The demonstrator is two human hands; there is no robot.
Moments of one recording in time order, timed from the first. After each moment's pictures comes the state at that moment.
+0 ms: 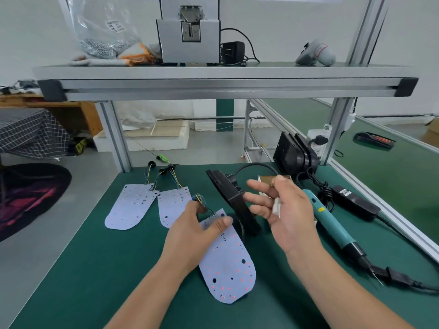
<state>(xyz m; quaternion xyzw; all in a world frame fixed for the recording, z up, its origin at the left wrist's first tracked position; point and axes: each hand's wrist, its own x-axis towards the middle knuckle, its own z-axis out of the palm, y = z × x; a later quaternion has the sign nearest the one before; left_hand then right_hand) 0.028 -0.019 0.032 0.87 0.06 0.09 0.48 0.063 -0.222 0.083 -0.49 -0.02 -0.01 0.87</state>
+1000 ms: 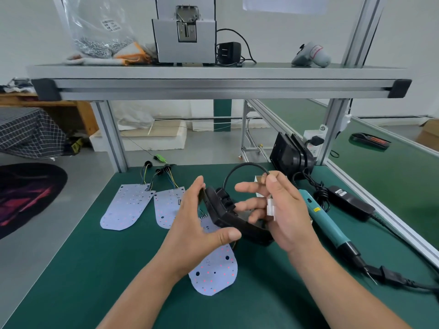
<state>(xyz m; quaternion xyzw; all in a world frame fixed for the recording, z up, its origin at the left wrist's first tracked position) 0.017 -0.022 0.048 0.82 -0.10 0.10 0.55 0.058 -0.232 0.082 -0.54 -0.17 0.00 0.83</state>
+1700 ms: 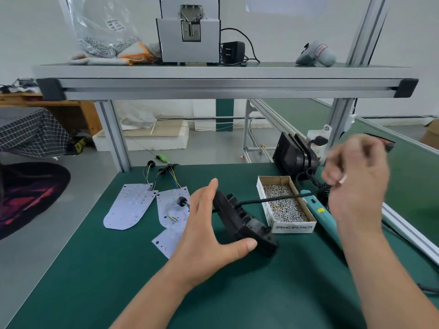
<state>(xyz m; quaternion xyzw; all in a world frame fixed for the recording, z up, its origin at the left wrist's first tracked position) 0.006 -0.039 0.045 0.85 -0.13 0.15 0.49 0.081 -0.308 0.128 -0.54 -0.14 -0.33 0.76</state>
